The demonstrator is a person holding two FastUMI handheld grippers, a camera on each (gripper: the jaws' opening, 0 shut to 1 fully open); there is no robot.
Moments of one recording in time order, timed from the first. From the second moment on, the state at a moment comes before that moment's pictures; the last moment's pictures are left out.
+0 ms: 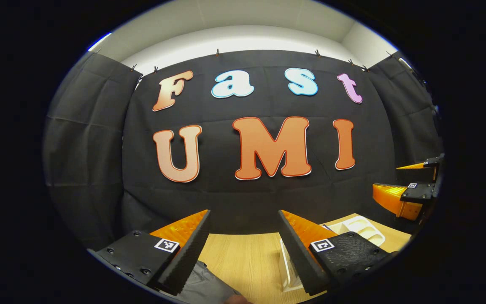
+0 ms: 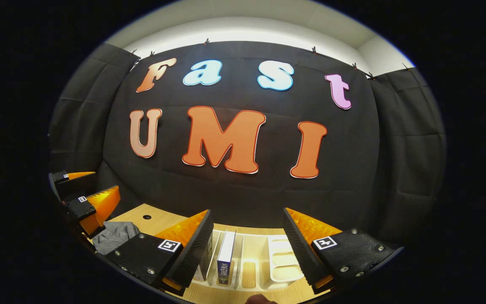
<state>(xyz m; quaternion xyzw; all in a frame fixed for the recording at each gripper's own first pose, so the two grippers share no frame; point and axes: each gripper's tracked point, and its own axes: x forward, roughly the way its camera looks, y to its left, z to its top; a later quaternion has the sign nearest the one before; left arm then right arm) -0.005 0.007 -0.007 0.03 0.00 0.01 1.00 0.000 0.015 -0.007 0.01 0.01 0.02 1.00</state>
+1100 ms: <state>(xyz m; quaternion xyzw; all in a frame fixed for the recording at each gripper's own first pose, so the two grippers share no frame) -0.043 0.049 -0.241 0.27 0.23 0.06 0.93 0.019 -0.024 -0.047 0.01 0.04 0.02 1.00</state>
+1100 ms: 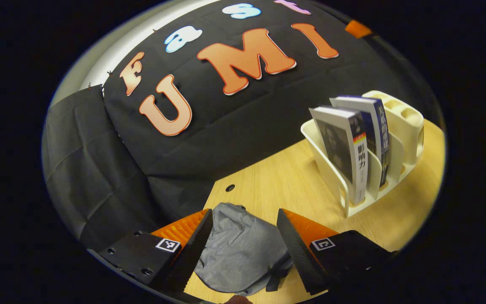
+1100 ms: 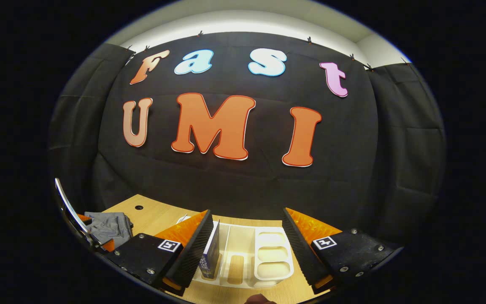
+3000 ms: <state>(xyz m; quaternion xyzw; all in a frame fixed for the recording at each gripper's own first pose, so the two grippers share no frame) -0.057 0.156 -0.290 0.43 0.33 0.06 0.84 0.032 -0.030 -0.031 0.01 0.01 0.03 1.00</state>
